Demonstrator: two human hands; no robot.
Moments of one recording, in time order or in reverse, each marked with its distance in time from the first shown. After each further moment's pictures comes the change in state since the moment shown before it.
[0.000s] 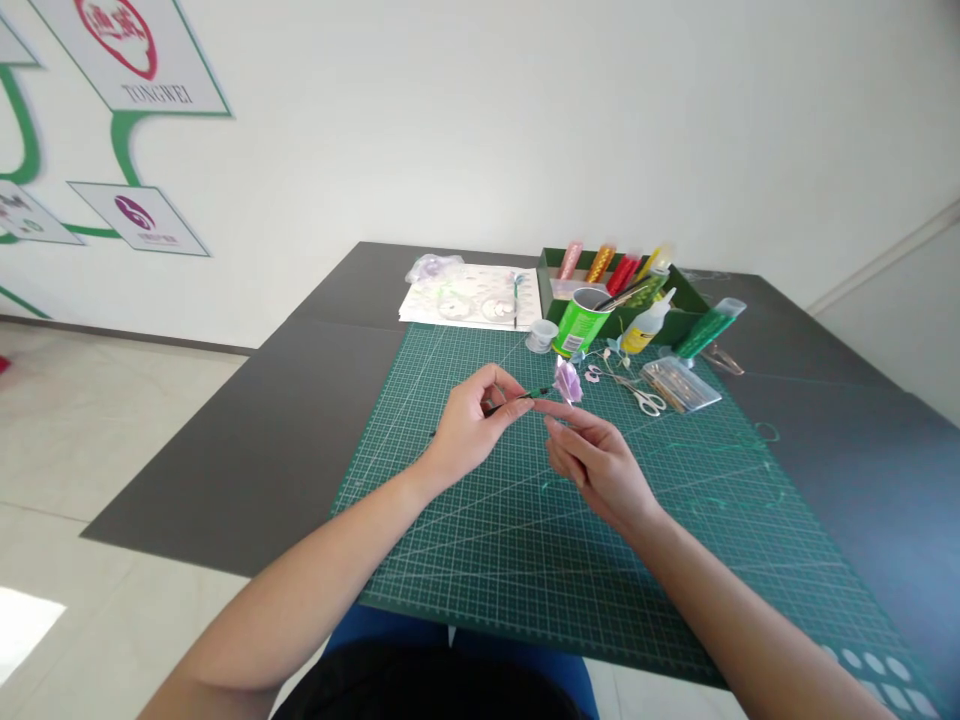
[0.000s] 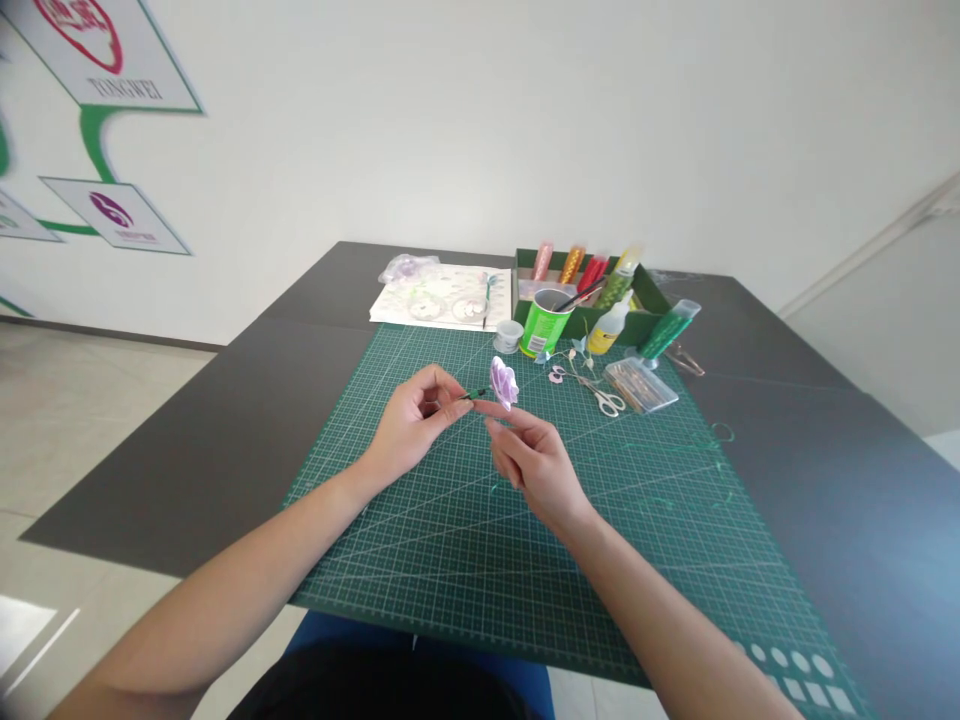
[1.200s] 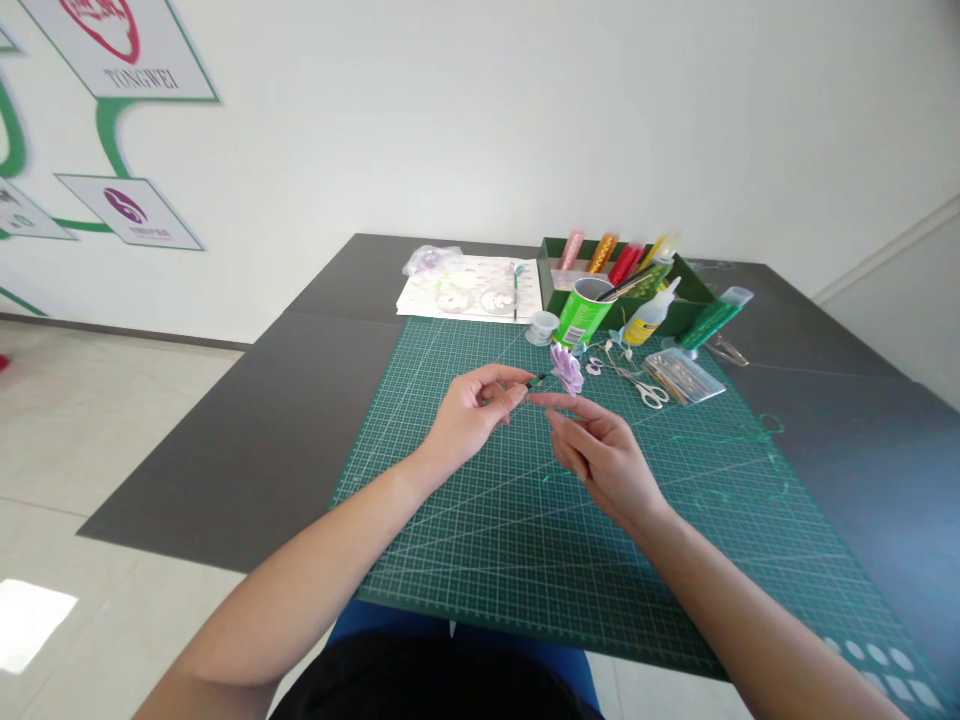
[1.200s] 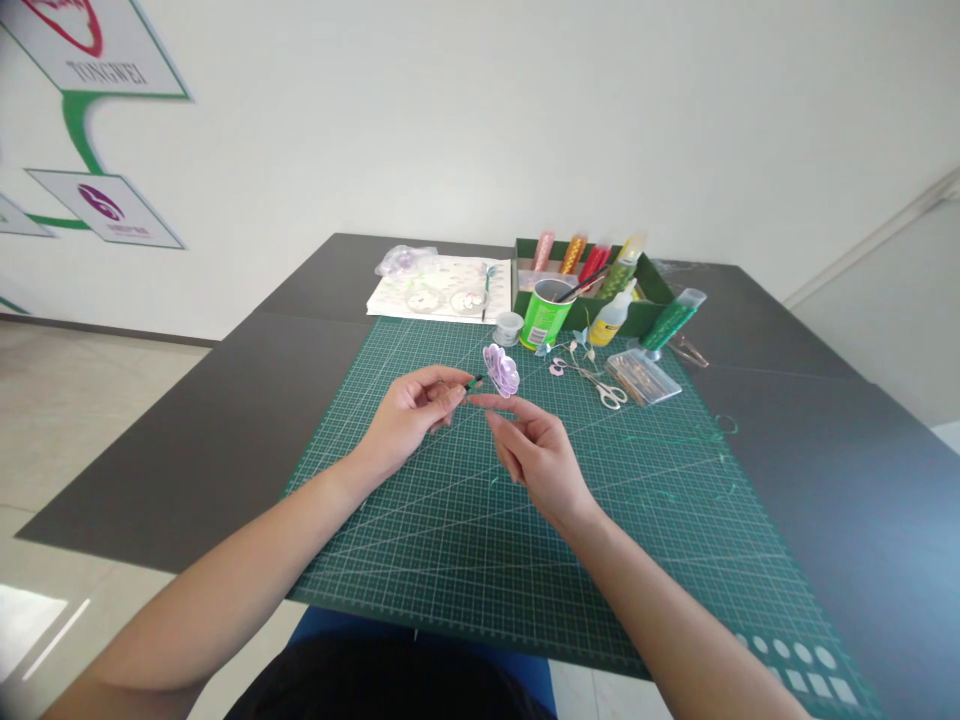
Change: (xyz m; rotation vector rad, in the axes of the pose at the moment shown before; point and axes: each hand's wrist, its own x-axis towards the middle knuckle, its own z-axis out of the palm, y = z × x) left_hand 0.004 -0.005 0.000 -0.223 -0.049 -0.108; right_hand -0.001 0.001 -0.004 -0.044 0.010 -0.035
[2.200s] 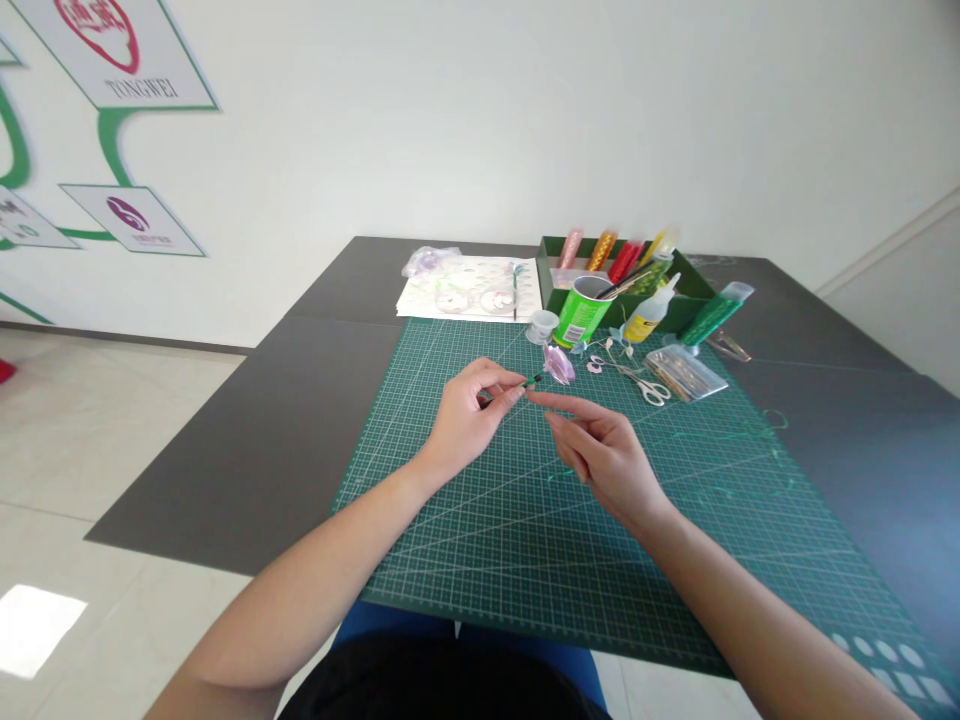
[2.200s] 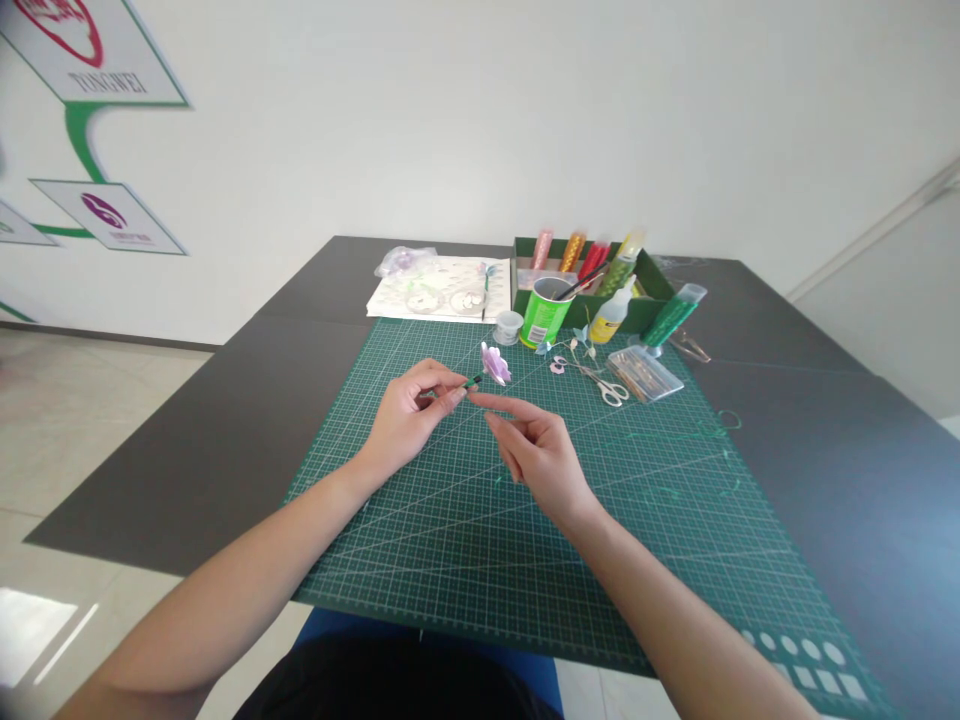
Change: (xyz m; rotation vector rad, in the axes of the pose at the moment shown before) left_hand 0.000 -0.001 -0.003 0.344 0.090 0.193; right_hand -0.001 0.001 -0.003 -0.158 0.007 -0.051
